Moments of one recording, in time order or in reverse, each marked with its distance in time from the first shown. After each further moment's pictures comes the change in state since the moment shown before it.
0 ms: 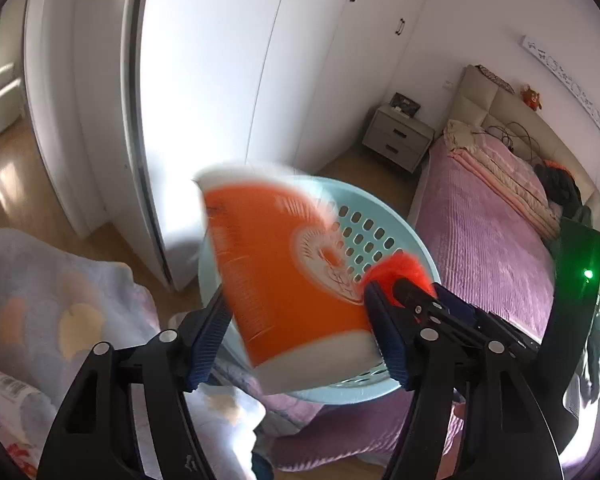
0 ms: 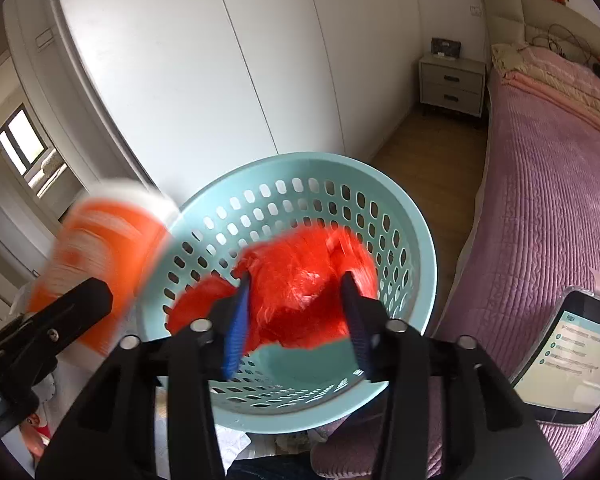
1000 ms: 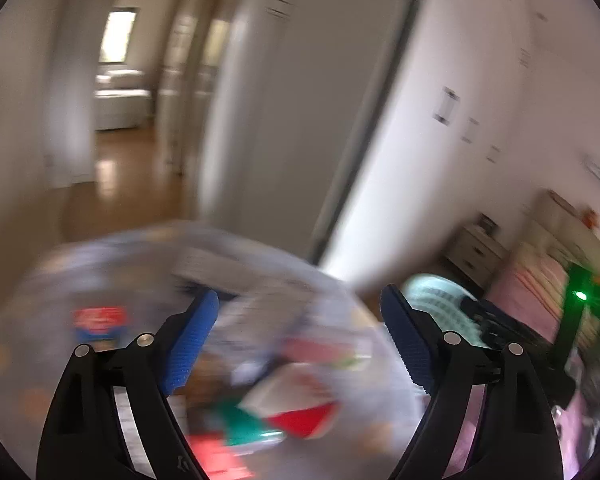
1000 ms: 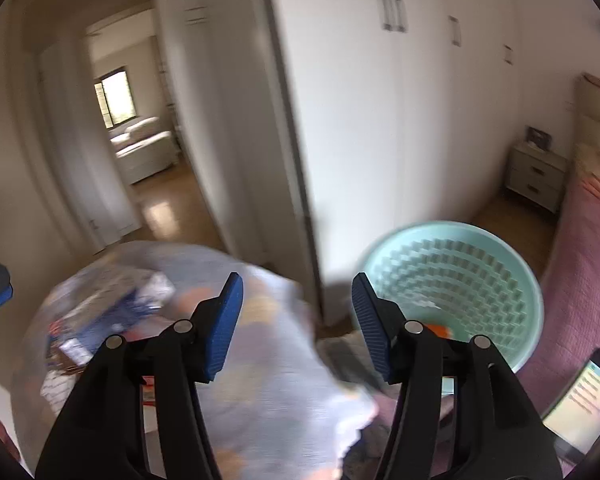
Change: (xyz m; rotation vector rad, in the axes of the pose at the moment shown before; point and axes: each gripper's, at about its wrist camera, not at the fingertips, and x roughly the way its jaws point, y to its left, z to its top) left arm -0.296 0.167 -0.081 -0.287 -0.380 0.319; right arm -0.105 0.185 -0.041 -0.329 -0.163 0.249
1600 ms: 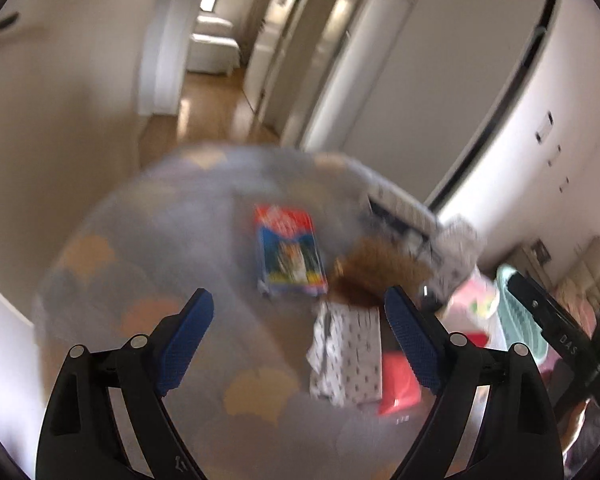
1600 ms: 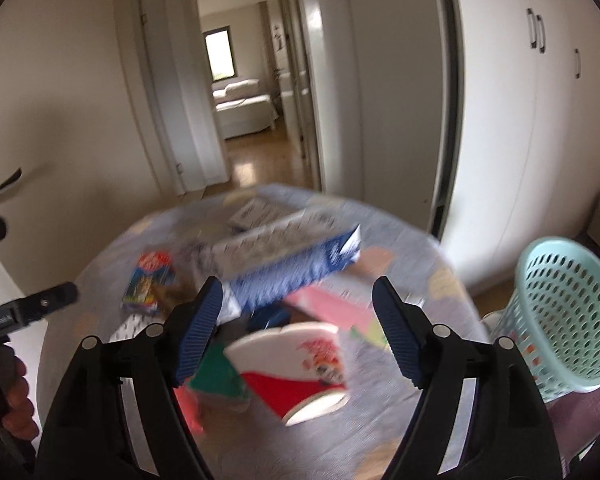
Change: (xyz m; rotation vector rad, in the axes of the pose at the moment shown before) left arm -0.029 0.139 -0.062 -0.212 0.146 0.159; right arm 0.011 0.144 -0.055 -0.232 0.085 0.283
